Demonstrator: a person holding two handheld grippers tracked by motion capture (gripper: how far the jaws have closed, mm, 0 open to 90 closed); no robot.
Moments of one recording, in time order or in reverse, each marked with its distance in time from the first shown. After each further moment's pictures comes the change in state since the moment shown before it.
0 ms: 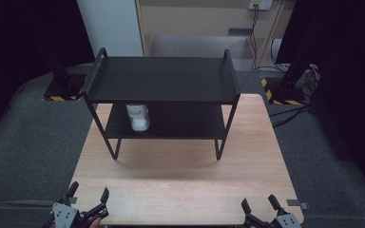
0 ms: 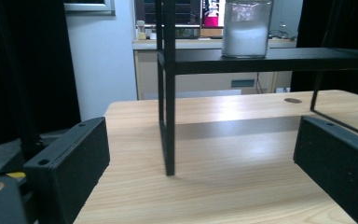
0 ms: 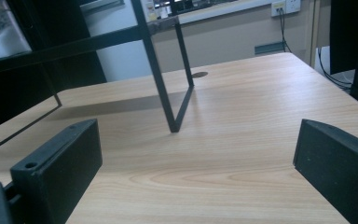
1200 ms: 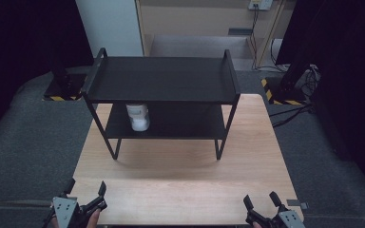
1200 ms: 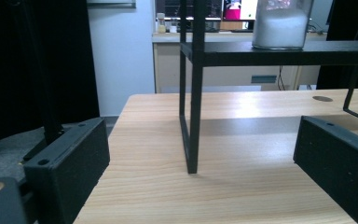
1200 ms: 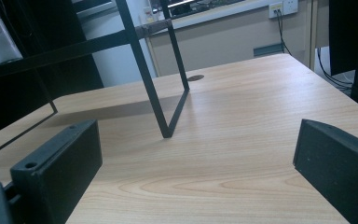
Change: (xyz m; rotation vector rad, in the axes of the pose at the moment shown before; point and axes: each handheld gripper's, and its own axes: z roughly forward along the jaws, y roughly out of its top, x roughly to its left) left arm -0.006 0.001 0.017 0.024 0.068 -0.017; right arm -0.011 -0.006 0.009 -0.014 0.004 0.027
